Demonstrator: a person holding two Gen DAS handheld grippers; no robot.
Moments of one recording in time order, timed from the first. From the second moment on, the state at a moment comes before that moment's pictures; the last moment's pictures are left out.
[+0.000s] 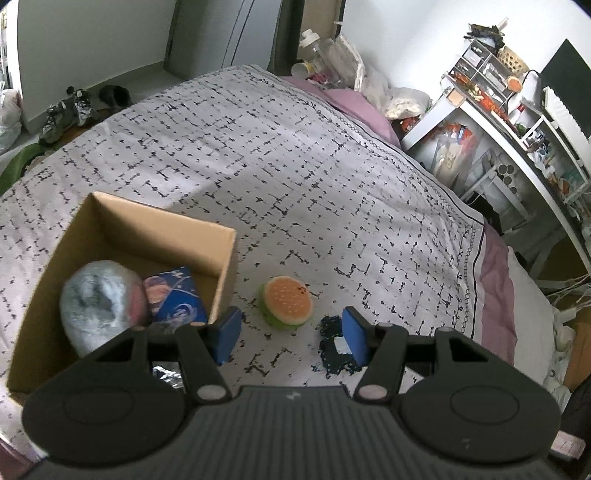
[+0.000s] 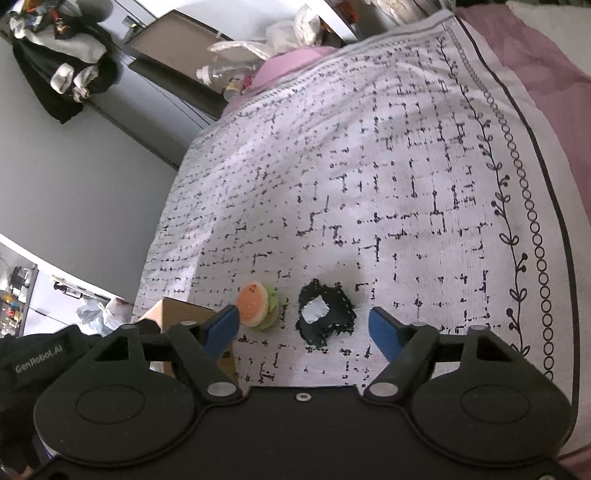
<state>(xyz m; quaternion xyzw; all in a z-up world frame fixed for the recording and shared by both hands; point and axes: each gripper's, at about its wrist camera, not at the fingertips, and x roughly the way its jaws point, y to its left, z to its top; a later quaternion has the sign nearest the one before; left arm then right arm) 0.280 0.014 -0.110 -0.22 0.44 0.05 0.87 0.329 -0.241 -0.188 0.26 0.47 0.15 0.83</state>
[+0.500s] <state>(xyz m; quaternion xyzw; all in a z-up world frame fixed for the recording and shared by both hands) 0.323 -0.015 -0.149 -0.21 0.46 0.05 0.86 0.354 -0.248 -0.218 0.30 0.50 0.14 0.80</state>
